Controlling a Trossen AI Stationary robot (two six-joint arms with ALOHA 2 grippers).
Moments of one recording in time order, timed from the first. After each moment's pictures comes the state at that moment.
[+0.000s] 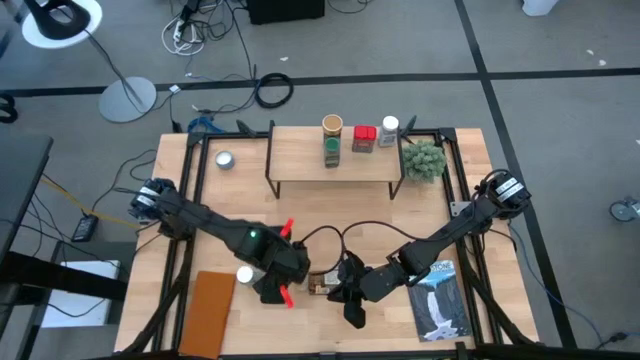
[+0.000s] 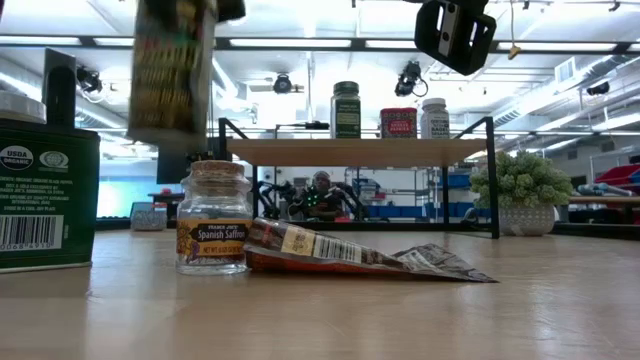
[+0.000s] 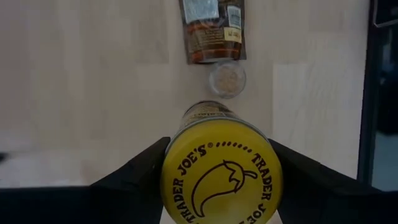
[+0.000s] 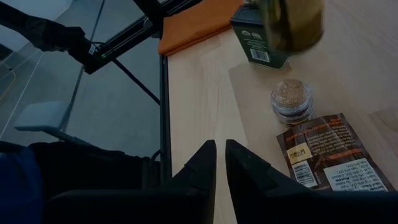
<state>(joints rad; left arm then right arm) -0.41 1.77 1.66 -1.21 -0.06 -0.36 0.56 1.73 1.15 0.02 0.26 0.80</state>
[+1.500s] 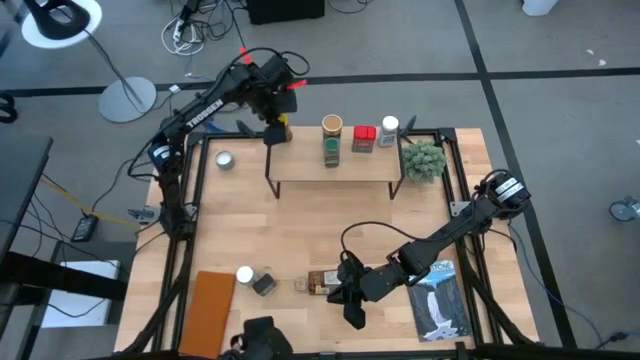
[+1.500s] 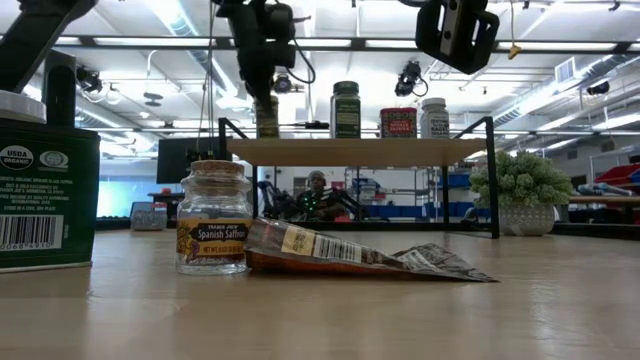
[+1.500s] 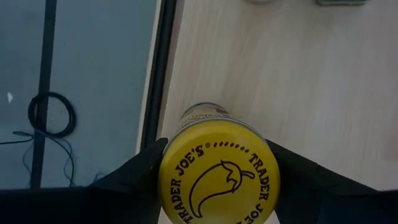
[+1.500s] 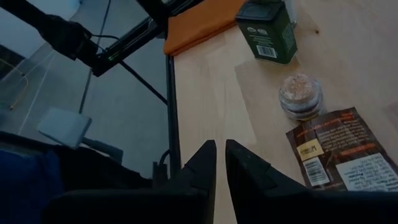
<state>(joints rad) 0.68 1.88 2.07 -1.37 0.05 0.53 0.55 1.73 1.15 0.03 0.23 0.83</state>
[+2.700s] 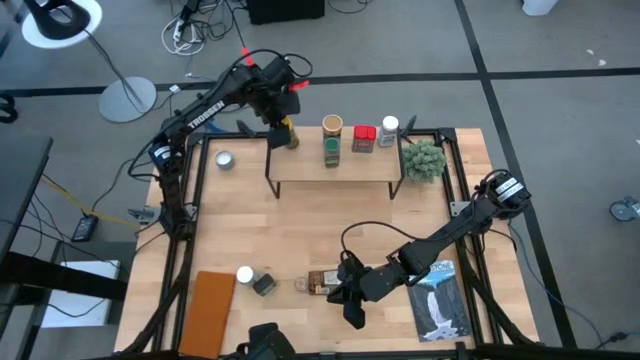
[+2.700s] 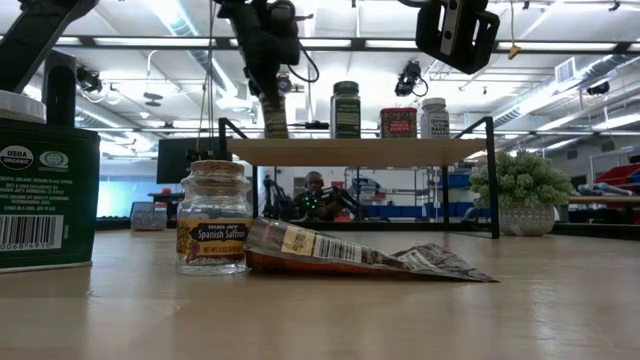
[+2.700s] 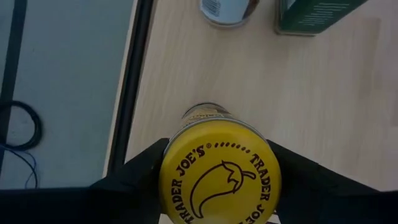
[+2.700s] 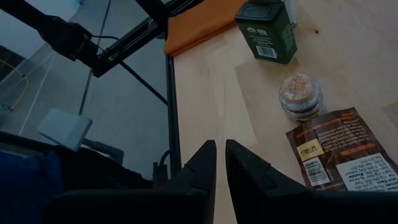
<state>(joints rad) 0.67 1.89 2.07 -1.37 0.15 0.46 0.55 1.73 1.15 0.03 0.23 0.84</state>
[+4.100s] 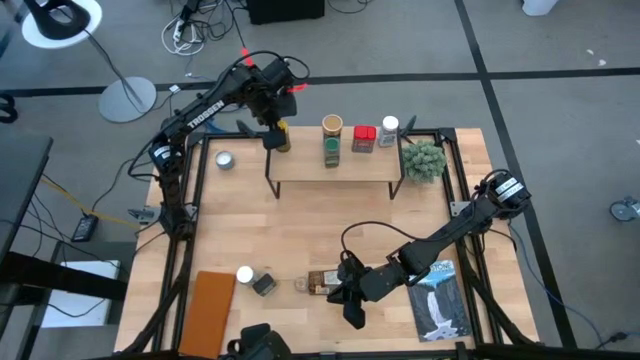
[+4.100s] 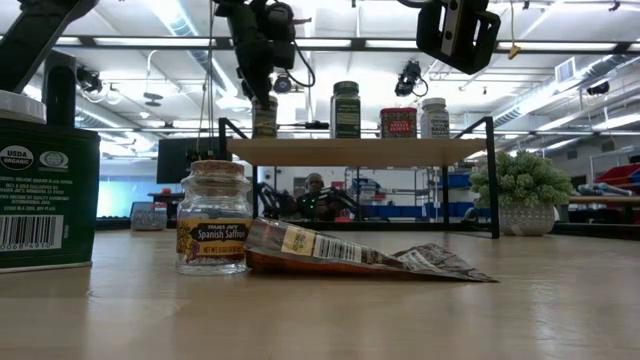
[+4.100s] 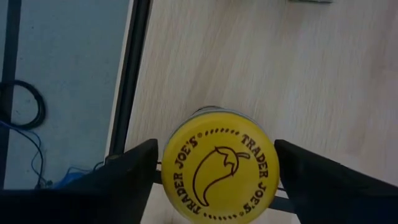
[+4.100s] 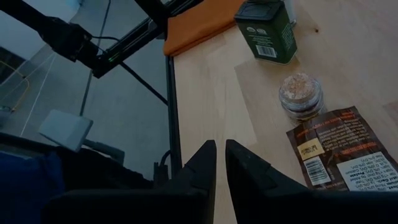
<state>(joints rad) 0.67 1.89 2.07 -1.44 0.10 0.46 0.56 1.73 1.15 0.03 0.23 0.85</state>
